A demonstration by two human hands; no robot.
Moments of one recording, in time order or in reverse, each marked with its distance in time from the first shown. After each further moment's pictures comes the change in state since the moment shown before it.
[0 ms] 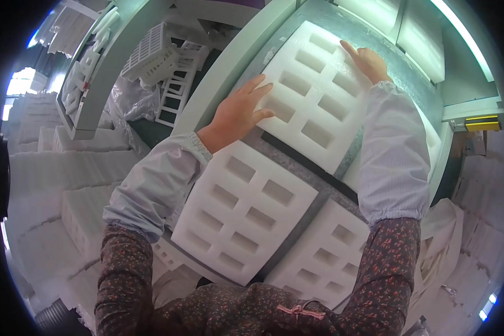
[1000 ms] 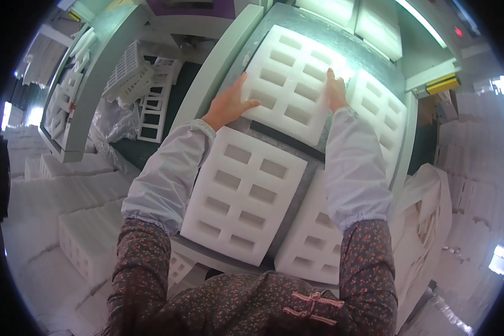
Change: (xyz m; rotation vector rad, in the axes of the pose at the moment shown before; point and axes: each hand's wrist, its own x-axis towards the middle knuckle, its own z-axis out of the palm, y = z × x) left_hand 0.007 -0.020 0.015 -0.195 -0.099 -0.152; right_hand -0.091 0.024 0.078 1.055 0.296 0.394
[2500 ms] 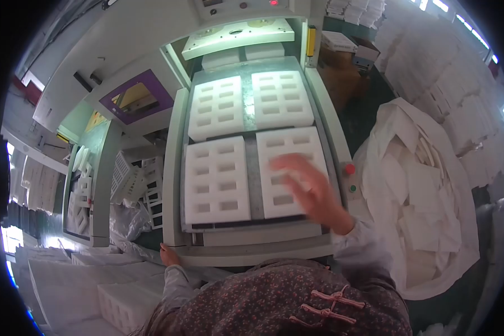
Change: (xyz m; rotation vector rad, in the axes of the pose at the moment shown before) left_hand -0.445 -0.148 -0.039 0.041 0.536 -0.891; right_hand -0.570 -0.058 -0.206 0.152 -0.117 -0.901
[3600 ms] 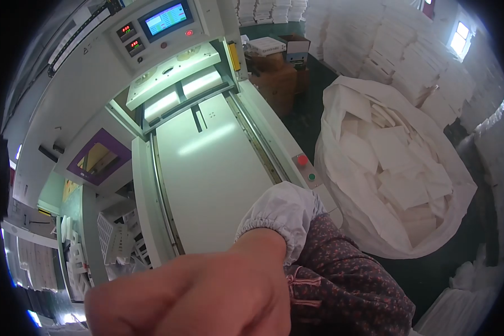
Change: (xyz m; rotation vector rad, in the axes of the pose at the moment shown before) left_hand 0.000 -0.345 -0.100 0.007 -0.009 0.108; right_hand -0.339 -0.291 0.233 0.956 -0.332 -0.843
